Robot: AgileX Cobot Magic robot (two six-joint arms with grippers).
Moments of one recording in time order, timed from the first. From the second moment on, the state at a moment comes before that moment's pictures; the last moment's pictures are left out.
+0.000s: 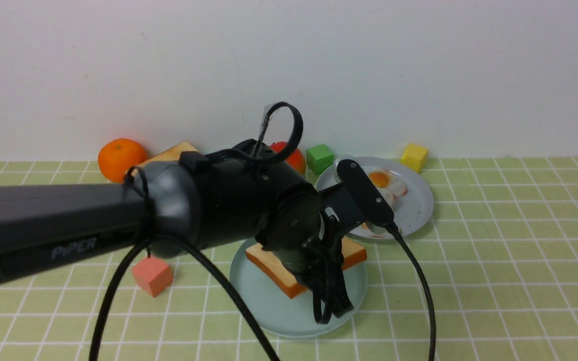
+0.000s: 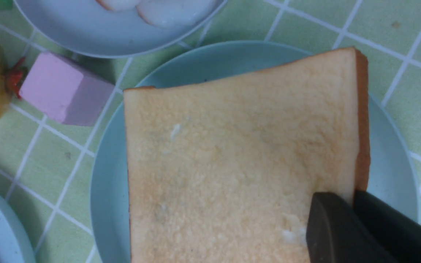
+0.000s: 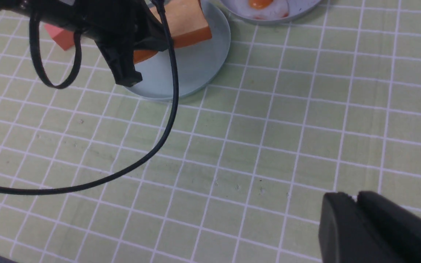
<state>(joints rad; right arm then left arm) 0.15 0.52 -0.90 0.28 1.21 -0.08 -0.77 1.87 -1.32 0.17 0.54 0.22</state>
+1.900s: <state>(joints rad) 0.11 2.06 -1.51 0.74 0.77 -0.15 -0.83 0.58 -0.64 0.01 0.40 -0.19</state>
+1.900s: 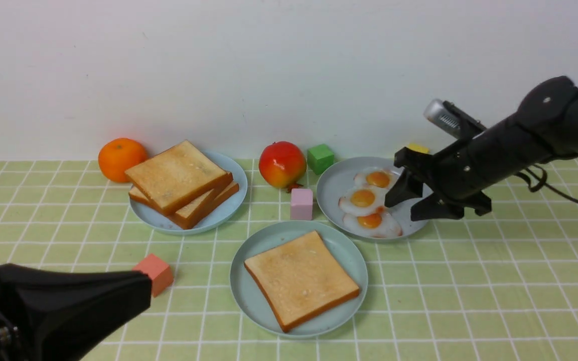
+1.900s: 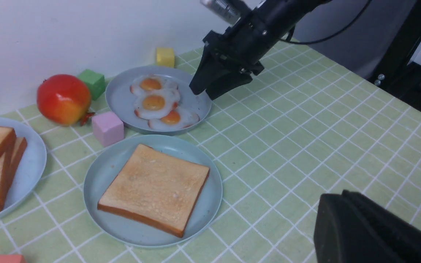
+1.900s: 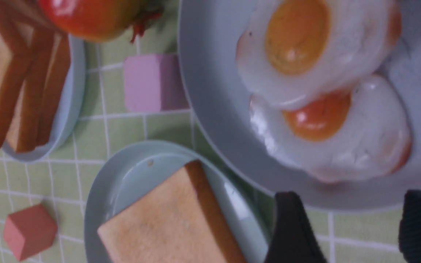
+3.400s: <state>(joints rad) 0.09 2.27 -1.71 0.91 0.72 -0.16 -0.83 0.58 -0.63 -0.07 0.36 -0.19</state>
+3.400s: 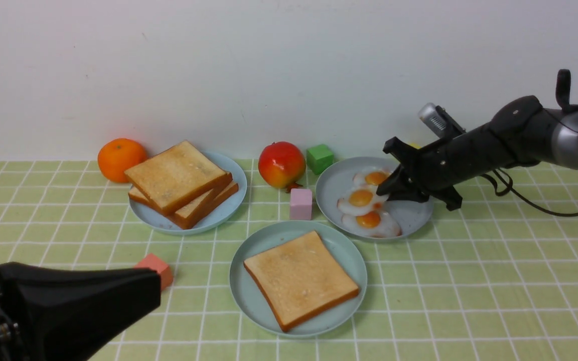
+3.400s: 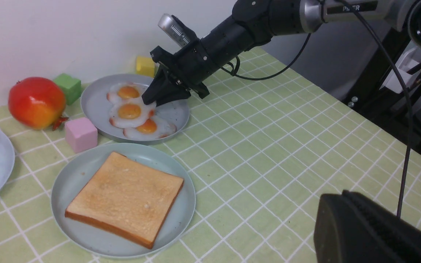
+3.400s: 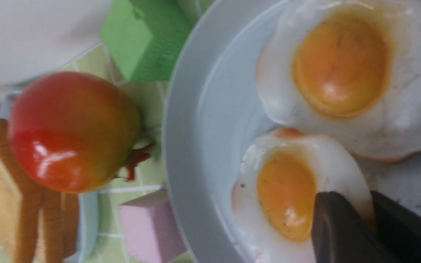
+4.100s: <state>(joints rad) 0.32 1.75 -1.26 0.96 0.78 -0.30 -0.83 0.58 -0.63 0.02 0.50 -0.19</state>
